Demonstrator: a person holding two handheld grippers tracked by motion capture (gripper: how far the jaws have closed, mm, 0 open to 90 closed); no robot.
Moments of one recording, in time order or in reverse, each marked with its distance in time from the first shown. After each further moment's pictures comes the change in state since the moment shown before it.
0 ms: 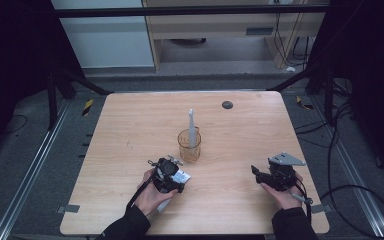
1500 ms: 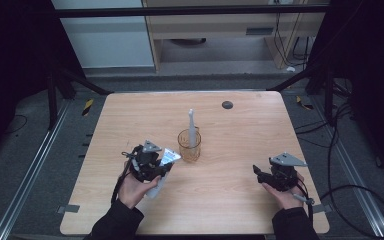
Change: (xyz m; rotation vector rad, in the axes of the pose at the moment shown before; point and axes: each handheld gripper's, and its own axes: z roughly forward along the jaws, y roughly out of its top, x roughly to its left) left arm 0.031 -0.002 -0.083 -0.327 -0.037 -0.063; right arm -0.004 -0.002 -0.001 -0.014 -0.008 -0.013
